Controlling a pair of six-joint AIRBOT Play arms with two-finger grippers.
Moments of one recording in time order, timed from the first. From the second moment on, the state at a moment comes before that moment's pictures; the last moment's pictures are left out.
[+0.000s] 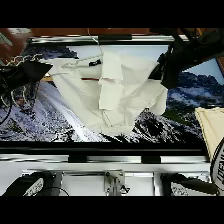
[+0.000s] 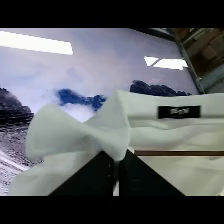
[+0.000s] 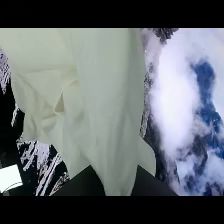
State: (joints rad) left arm 0.01 -0.90 1.14 0.59 -0.85 -1.21; right arm 0.17 -1.42 2.00 -1.08 1.72 0.54
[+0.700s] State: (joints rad) left arm -0.19 -0.91 1.32 0.51 -0.70 -1.07; right arm 0.30 -1.47 2.00 -1.13 1.56 0.76
